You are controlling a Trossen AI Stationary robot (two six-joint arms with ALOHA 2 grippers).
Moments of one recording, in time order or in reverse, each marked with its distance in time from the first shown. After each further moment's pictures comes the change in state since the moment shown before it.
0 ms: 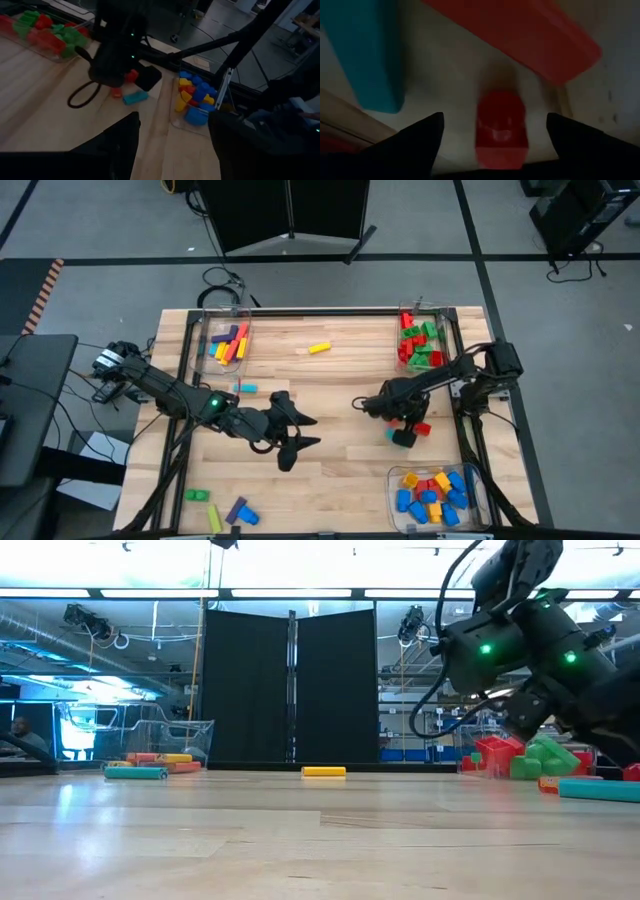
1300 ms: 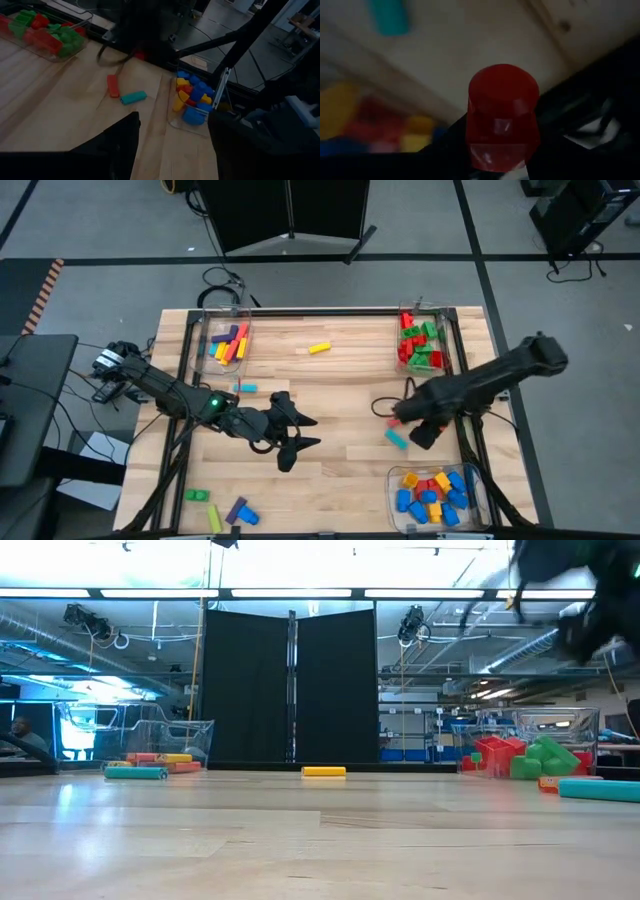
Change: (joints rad) left arm 0.000 0.000 0.000 0.005 0.013 0.000; right arm 0.178 -0.389 -0.032 -0.203 0.009 0.473
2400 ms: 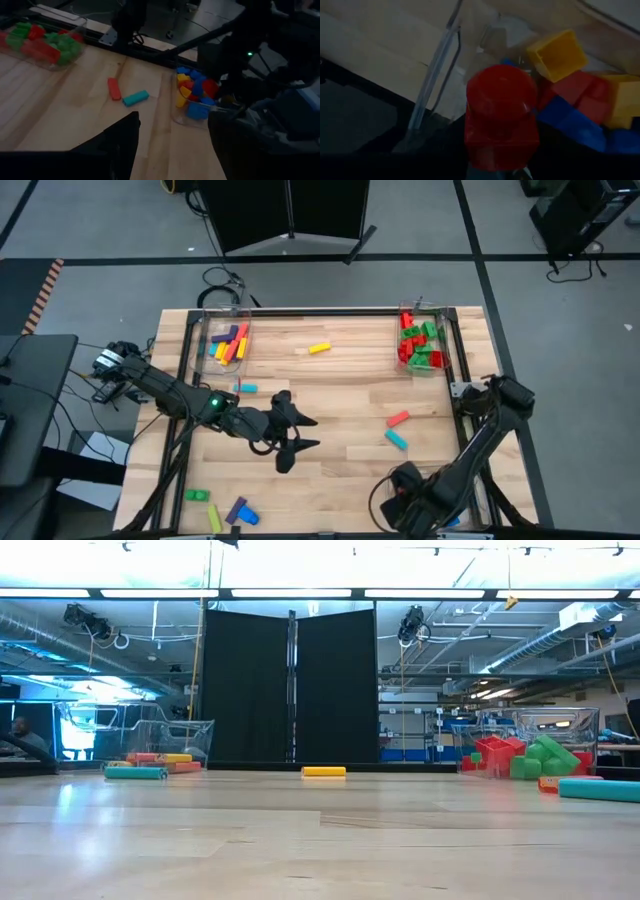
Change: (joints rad) left arm 0.002 0.000 0.000 -0.003 0.017 0.103; right arm 0.592 0.522 0.712 0.148 0.308 0.997
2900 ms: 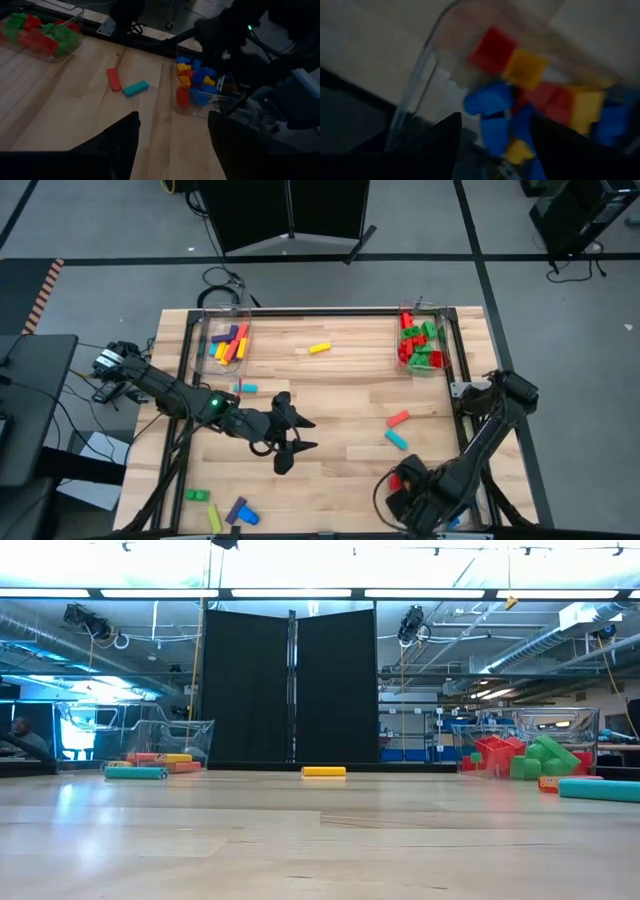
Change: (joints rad) left arm 0.000 0.000 0.000 -0.047 0.027 0.000; right arm 0.000 -0.048 0.000 -0.084 0.020 -0.032
